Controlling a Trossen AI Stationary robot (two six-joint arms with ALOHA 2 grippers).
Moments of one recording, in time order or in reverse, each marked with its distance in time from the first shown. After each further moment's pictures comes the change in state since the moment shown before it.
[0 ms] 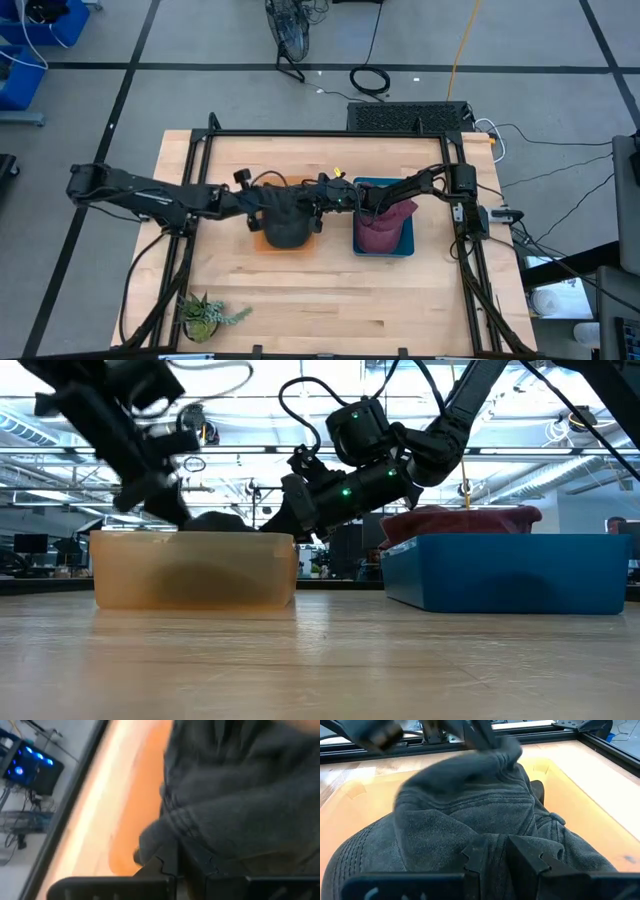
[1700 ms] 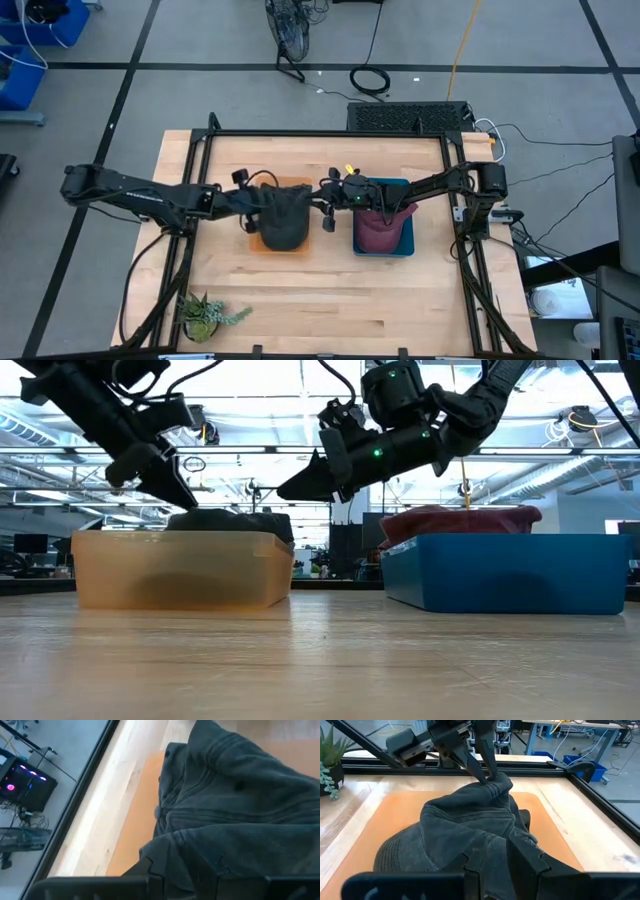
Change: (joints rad) left arm -0.031 -0.097 -0.011 0.015 0.027 0.021; right arm 0.015 -0.227 -0.135 0.009 0.004 -0.110
